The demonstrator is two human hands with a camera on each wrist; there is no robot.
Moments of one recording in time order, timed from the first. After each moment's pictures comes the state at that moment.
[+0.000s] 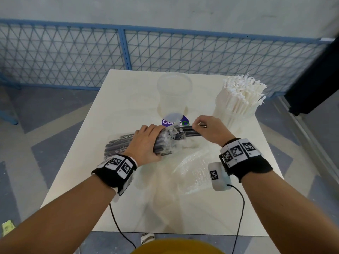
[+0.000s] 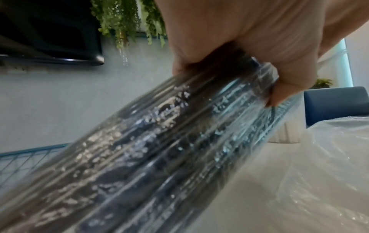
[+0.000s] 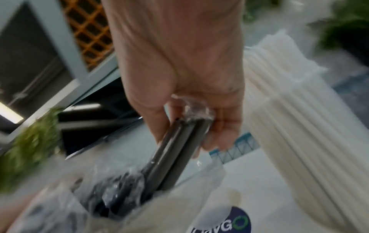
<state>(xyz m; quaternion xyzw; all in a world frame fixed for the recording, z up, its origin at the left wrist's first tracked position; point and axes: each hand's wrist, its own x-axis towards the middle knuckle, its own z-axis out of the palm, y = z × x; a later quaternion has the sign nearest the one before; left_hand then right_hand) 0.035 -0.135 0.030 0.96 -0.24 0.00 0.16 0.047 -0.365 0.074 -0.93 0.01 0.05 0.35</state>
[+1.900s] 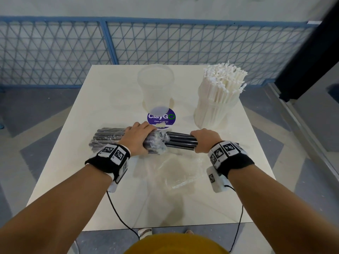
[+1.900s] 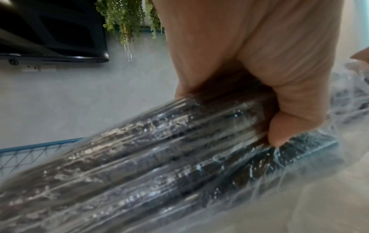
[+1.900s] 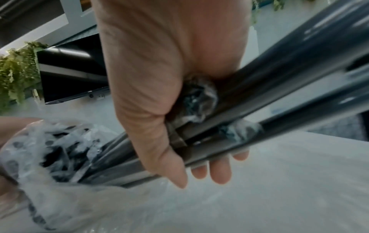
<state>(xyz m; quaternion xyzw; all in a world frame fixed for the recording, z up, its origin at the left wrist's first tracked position) 0.059 -0.163 0.017 0.96 -0.23 -0.13 0.08 0.024 -0.402 0.038 -0.97 -0.06 0.23 0.03</state>
